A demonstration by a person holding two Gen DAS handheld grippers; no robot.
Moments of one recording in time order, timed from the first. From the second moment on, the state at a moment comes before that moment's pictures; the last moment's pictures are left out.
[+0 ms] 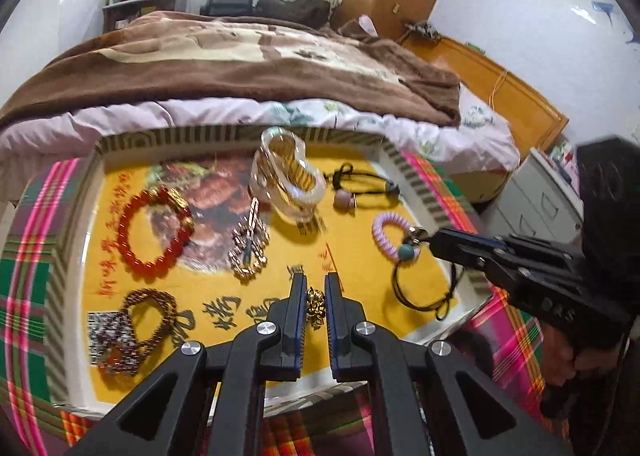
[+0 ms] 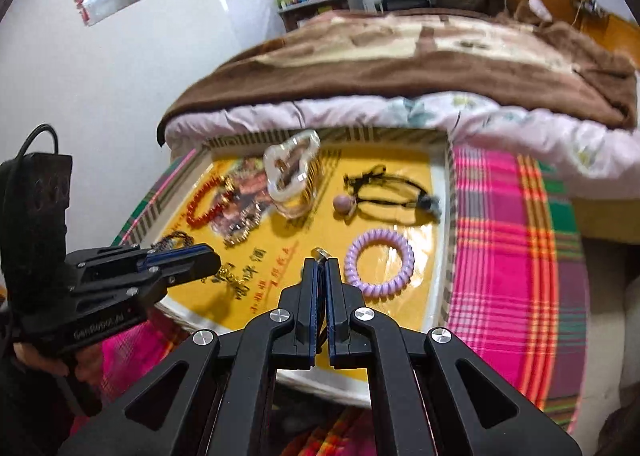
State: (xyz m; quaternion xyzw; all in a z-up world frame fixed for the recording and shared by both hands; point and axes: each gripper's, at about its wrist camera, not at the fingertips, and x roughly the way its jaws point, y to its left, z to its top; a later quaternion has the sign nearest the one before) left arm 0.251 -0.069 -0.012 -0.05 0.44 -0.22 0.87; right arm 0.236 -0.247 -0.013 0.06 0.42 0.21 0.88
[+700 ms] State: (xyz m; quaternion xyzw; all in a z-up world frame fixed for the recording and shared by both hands) left arm 0.254 -0.079 -0.030 -0.02 0.46 -0.20 0.86; right arm 0.235 -0.236 -0.032 -0.01 0.44 0.20 0.88
